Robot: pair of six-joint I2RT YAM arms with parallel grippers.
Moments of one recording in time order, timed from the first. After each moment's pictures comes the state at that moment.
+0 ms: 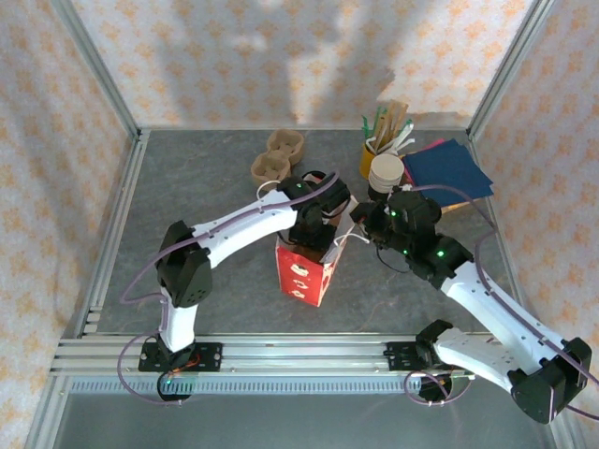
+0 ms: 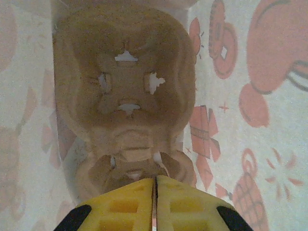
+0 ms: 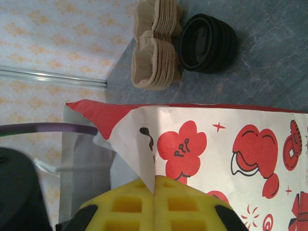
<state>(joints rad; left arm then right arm) -0.84 1.94 1.77 -1.20 0.06 -0.51 0.58 0.94 0.86 -0.40 -0.07 1.21</state>
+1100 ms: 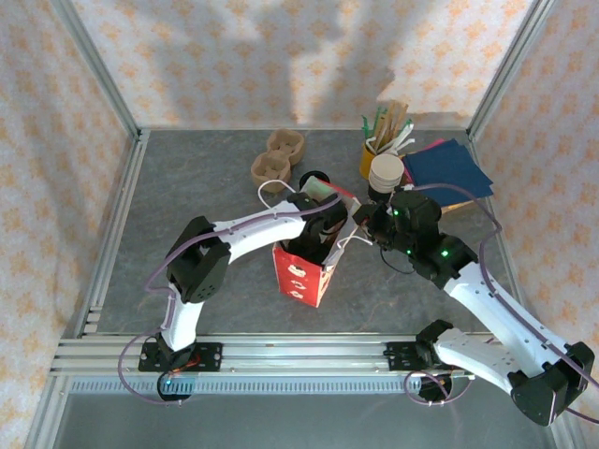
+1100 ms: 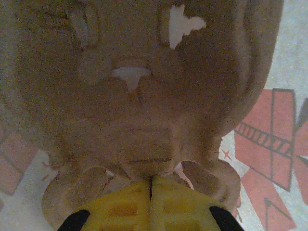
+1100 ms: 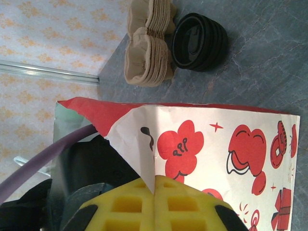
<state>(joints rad) -0.84 2.01 1.60 -1.13 0.12 -0.48 0.57 0.93 0.88 -0.47 -0.08 1.17</state>
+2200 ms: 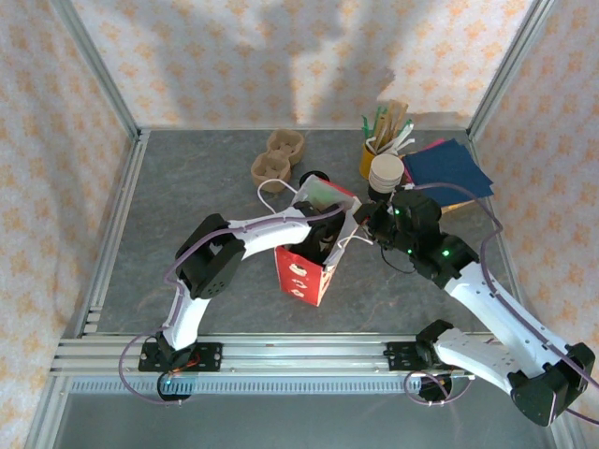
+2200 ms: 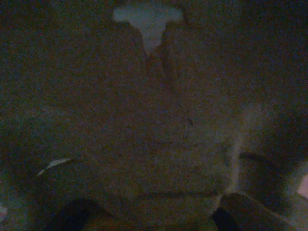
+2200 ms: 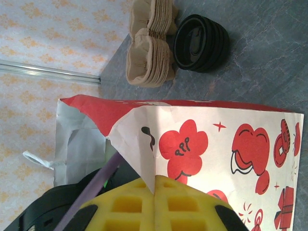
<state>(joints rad) -0.84 2.08 1.57 -1.07 0.12 -0.48 0.57 0.93 0.89 -0.48 -0.08 1.17</state>
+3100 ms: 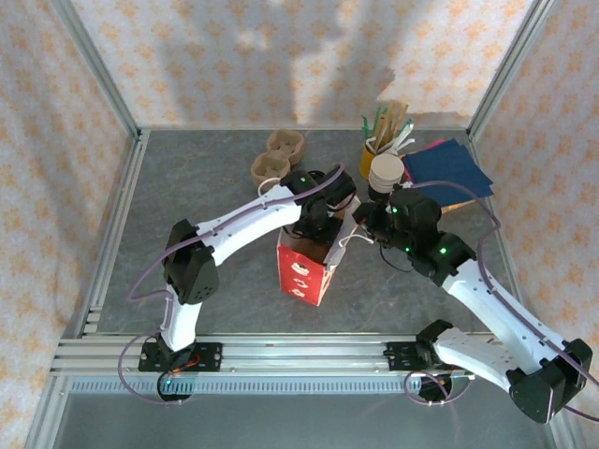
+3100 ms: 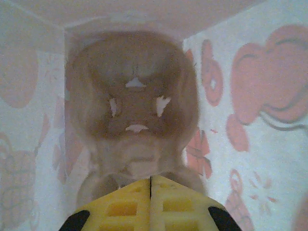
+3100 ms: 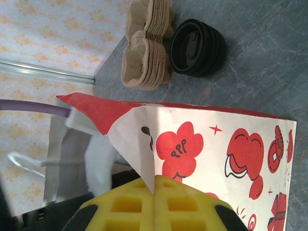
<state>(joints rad) -0.84 1.98 1.90 -1.23 0.01 -0.51 0.57 0.95 0.89 -0.47 -0.07 1.13</state>
